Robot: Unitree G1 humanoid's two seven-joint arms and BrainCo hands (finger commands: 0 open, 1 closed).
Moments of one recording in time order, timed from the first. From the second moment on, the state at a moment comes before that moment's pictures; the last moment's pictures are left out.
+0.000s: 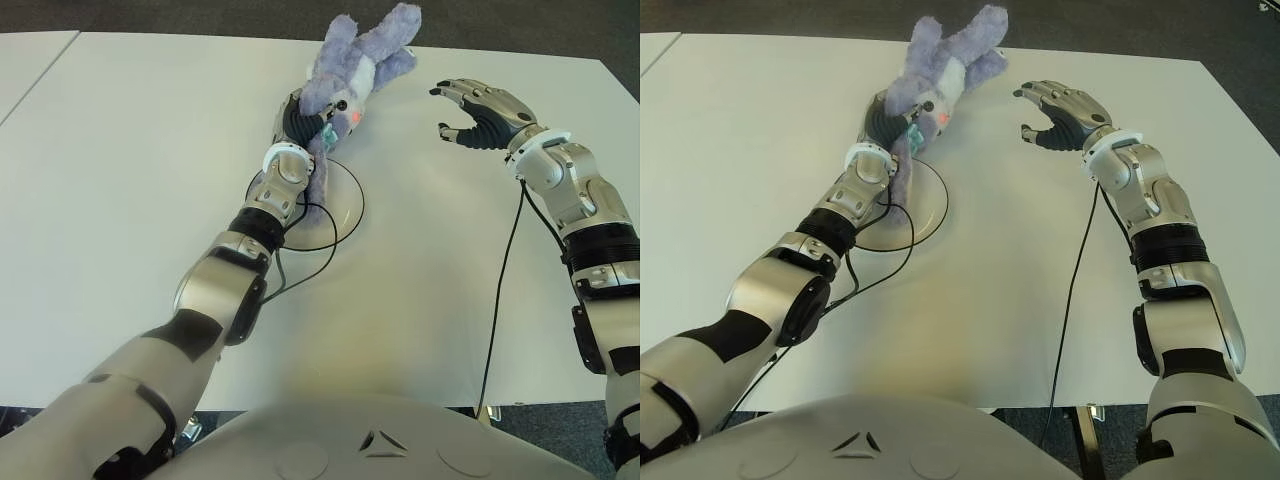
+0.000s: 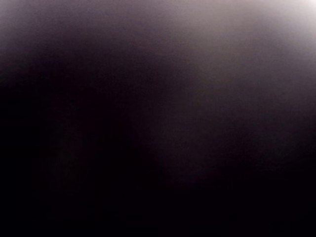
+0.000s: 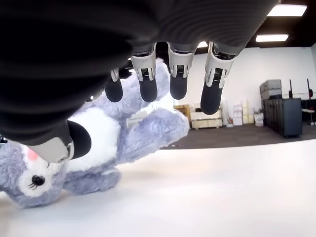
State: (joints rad) left arm -0.85 -0.03 -0.07 0.96 0.25 -0.03 0.39; right arm -0.69 -0.76 0.26 0.53 -0.64 -0.40 0.12
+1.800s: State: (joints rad) left arm -0.72 -0.08 0.15 0.52 -0.18 0.13 0.10; right arm -0.66 -0.67 0.35 0.62 -0.88 -0.43 -0.48
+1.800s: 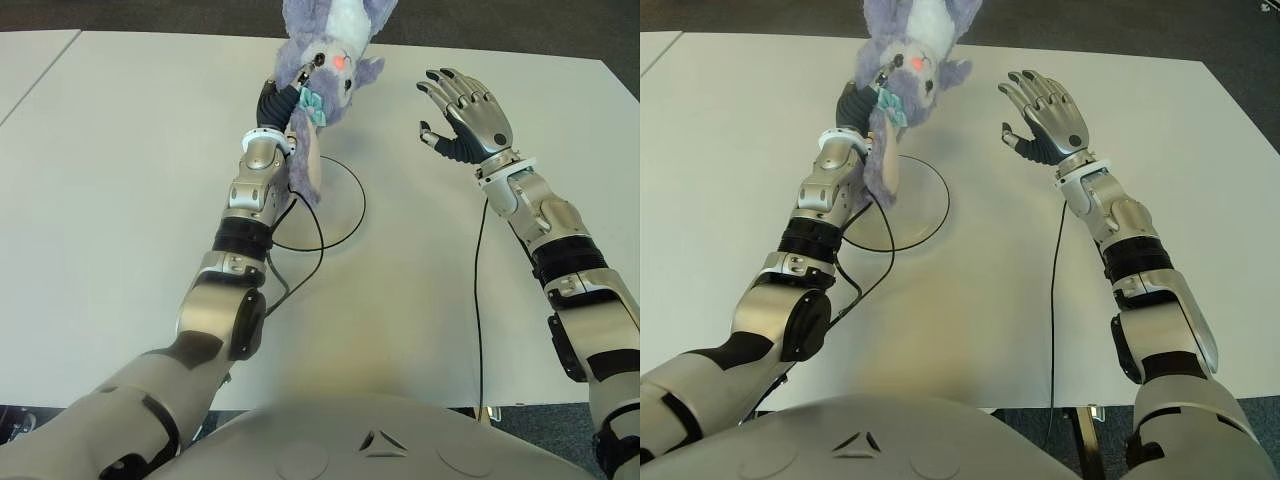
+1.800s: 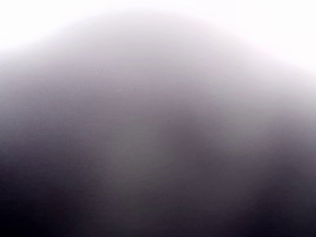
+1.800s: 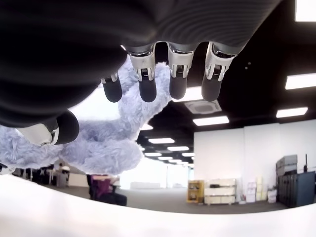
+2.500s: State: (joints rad) left arm -0.64 -0.06 0.19 0.27 -0.44 0.41 -0.10; right arm -0.68 -0.64 0.37 0.65 -0.91 -0.43 -0.60
